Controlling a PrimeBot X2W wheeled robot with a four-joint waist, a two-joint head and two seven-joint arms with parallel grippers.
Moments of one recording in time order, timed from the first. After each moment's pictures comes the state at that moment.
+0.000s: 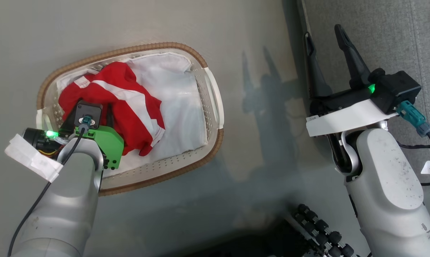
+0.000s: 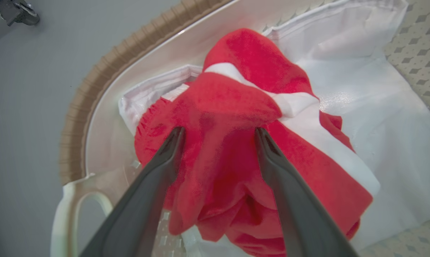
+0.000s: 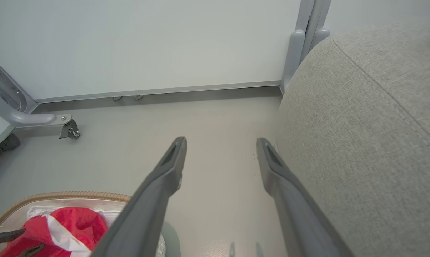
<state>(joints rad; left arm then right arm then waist) -0.82 0.14 -0.28 1.19 -0.03 0.03 -0.26 -0.56 -0.05 0.15 0.18 0.24 0.13 -0.26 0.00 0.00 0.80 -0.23</state>
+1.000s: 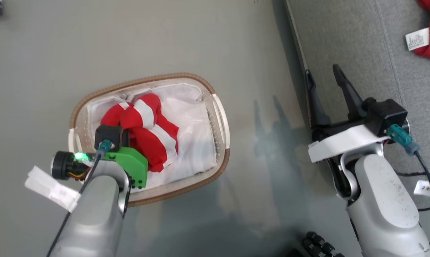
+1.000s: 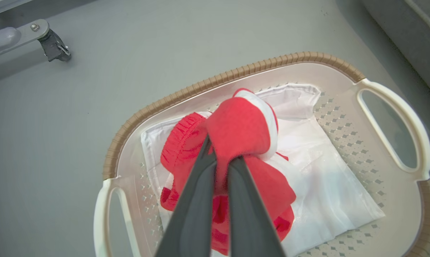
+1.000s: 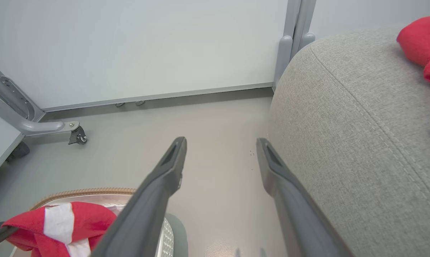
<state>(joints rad) -0.66 0.07 -0.27 1.00 -0.11 0.00 -0.26 -0.46 -0.05 0.13 0.26 0.25 0.13 -0.26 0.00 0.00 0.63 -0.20</state>
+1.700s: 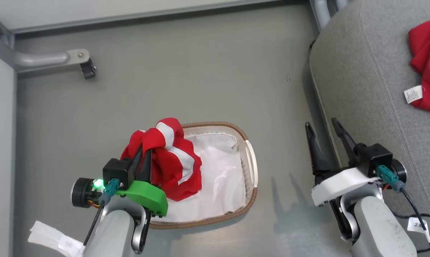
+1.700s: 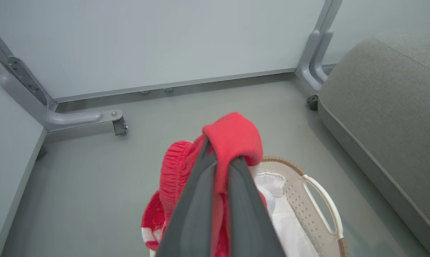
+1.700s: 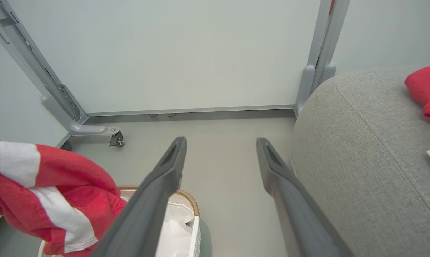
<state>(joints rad) -0.34 0.05 -0.27 0.53 -0.19 -0.04 -0.26 -0.29 -0.05 0.11 0.31 0.19 0.13 -0.26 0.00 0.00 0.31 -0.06</state>
